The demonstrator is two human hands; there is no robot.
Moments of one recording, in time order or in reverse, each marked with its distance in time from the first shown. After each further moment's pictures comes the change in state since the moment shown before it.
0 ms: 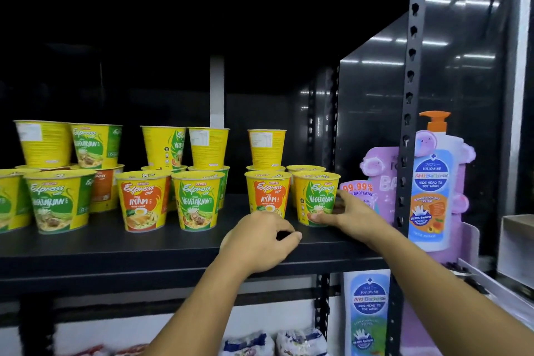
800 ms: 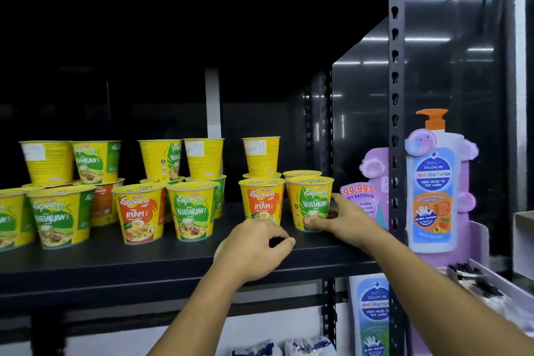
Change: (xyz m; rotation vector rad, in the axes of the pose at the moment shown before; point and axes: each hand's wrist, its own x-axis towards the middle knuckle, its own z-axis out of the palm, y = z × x) left_hand 0.000 0.004 0.000 0.020 0.017 -0.028; right_hand -0.004 -0.004 -0.001 -0.057 0.008 -0.016
